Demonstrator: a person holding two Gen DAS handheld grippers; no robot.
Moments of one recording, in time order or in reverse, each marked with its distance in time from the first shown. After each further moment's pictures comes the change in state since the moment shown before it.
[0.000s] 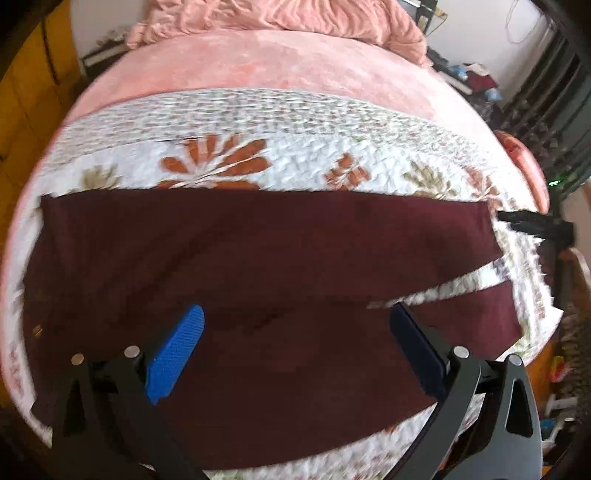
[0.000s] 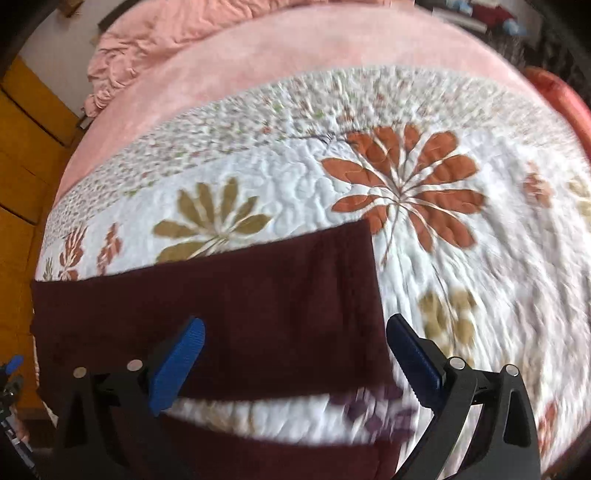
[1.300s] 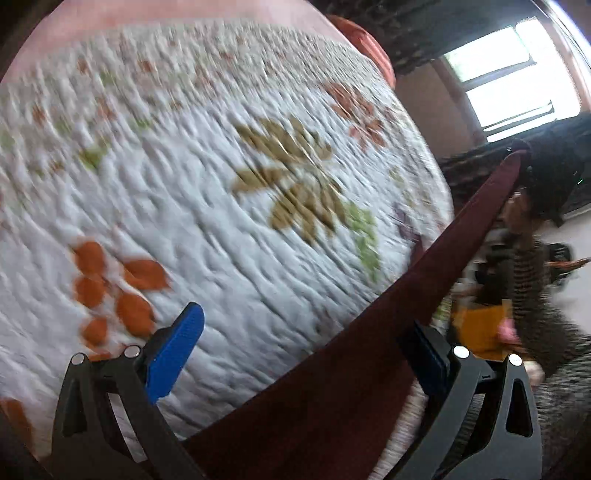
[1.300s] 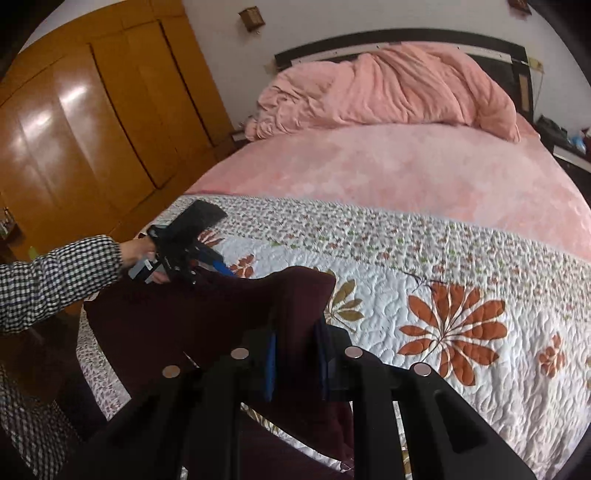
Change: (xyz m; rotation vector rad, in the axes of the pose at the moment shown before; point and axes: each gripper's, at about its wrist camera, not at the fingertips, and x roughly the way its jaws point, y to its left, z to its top) left arm 0.205 -0.120 0.138 0.449 0.470 -0.705; right arm -0.143 0.021 -0.025 -0.506 -0.334 0.359
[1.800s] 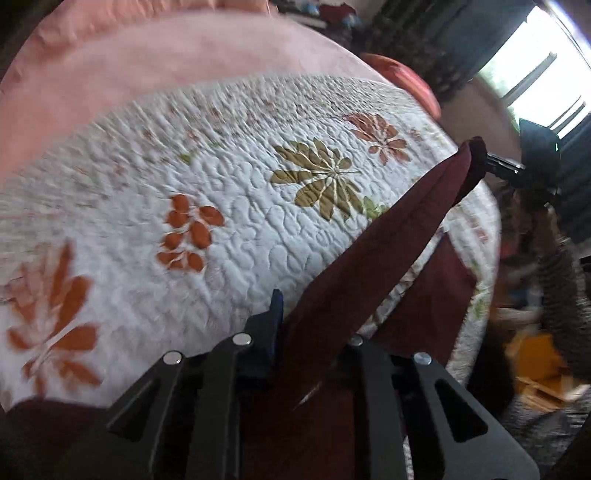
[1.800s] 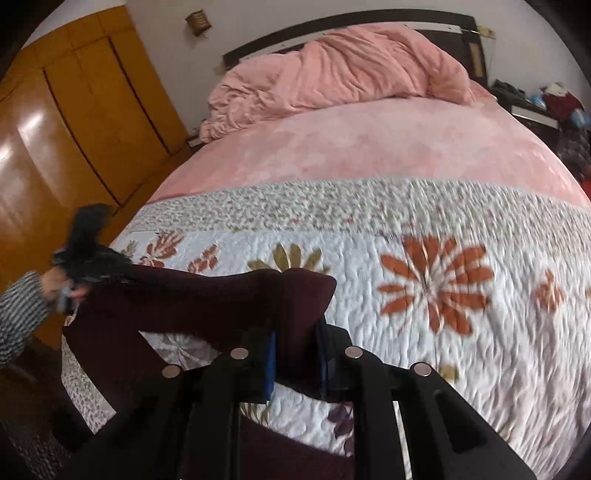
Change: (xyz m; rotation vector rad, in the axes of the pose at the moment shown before) left arm -0.049 -0.107 -0.099 0.044 -0.239 0.449; right arm 0.021 -0.015 -0.049 0.166 0.015 -0.121
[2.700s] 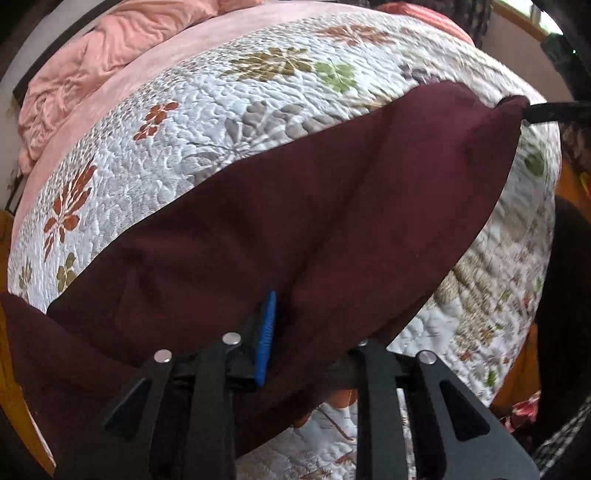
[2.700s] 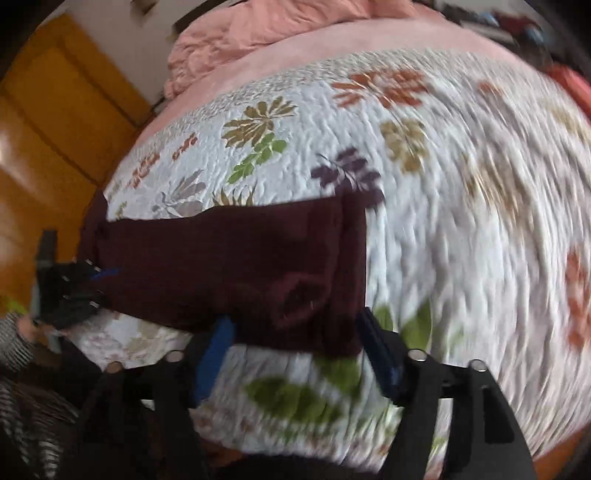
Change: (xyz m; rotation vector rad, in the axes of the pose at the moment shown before) left arm 0.060 -0.138 -0.178 0.129 0.059 0.402; right arm -0.047 0.006 -0.199 0.233 0.190 -0.018
